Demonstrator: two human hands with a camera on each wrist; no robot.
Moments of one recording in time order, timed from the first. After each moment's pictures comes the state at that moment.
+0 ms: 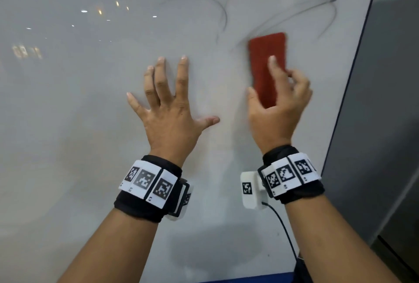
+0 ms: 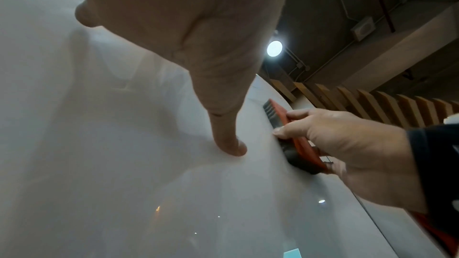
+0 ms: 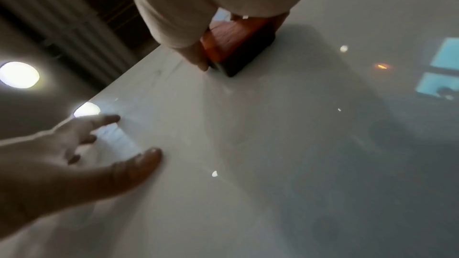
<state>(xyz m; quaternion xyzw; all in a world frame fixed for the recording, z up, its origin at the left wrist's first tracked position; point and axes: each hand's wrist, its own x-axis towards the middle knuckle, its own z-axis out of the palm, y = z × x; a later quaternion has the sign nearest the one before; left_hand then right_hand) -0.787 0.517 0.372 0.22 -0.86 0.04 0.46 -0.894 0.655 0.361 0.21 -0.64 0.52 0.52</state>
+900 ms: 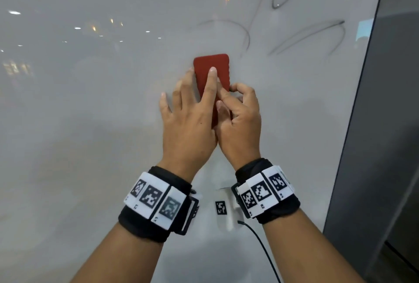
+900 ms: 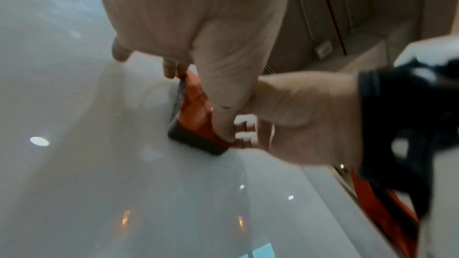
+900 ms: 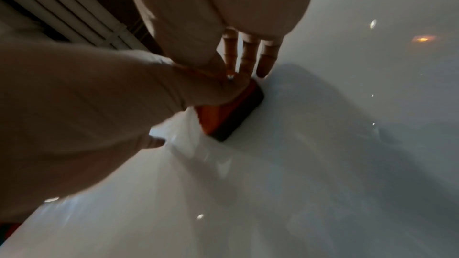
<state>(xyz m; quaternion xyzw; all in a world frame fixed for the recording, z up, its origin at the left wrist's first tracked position) -0.755 0.502 0.394 0.08 -0.87 0.05 0.48 -0.821 0.579 0.375 0.33 -0.63 0.58 0.41</state>
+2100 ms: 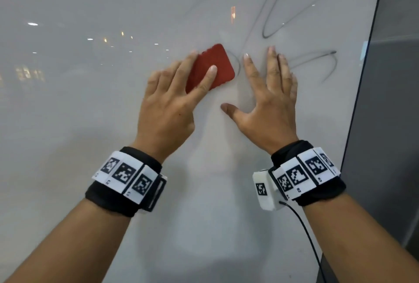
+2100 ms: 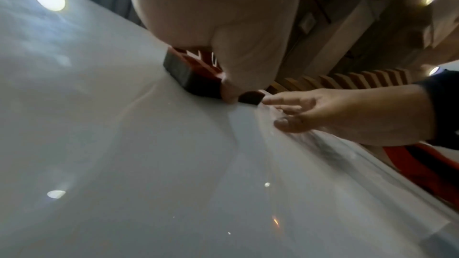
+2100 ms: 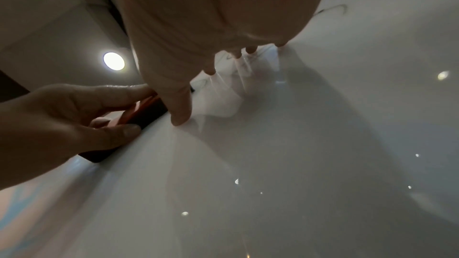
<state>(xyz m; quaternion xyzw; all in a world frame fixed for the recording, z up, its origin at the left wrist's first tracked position) -0.779 0.470 0.450 -0.03 -0.78 0.23 0.58 -0.879 0.644 0.438 0.31 -0.77 0.30 0.47</state>
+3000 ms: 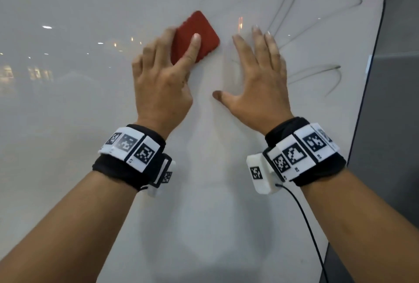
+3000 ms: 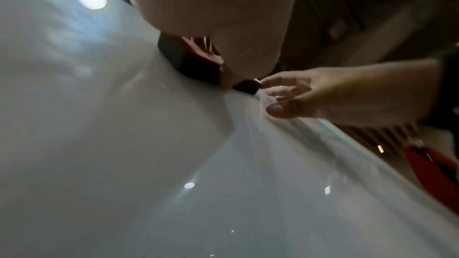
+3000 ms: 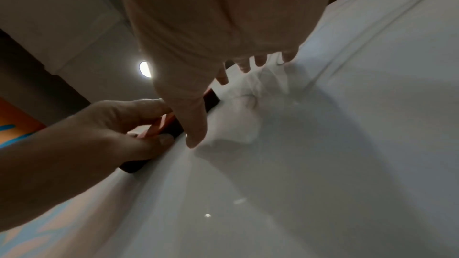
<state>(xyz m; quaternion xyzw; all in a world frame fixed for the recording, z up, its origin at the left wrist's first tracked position) -0.775 0.460 0.493 0.08 -0.75 0.15 0.64 -0.855 0.628 0.495 0.36 -0.77 0.27 0.45</state>
